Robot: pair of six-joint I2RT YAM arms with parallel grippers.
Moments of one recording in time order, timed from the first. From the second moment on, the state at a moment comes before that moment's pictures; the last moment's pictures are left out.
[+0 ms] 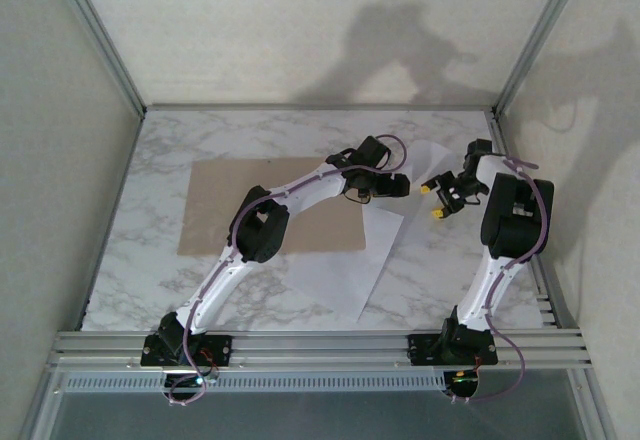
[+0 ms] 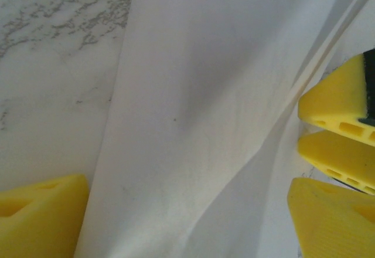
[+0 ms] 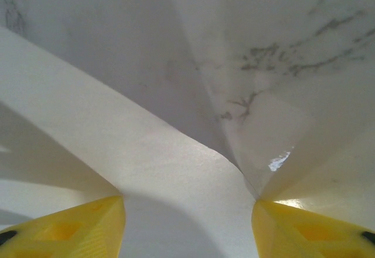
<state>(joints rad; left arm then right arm) -0.76 2.60 2.28 -0.55 0.32 -0.67 -0.16 1.99 1.33 -0.76 -0.50 0.75</state>
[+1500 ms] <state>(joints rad) -0.78 2.61 2.28 -0.53 0.20 -0.74 -0.21 1.92 1.44 -0.80 -0.35 0.46</state>
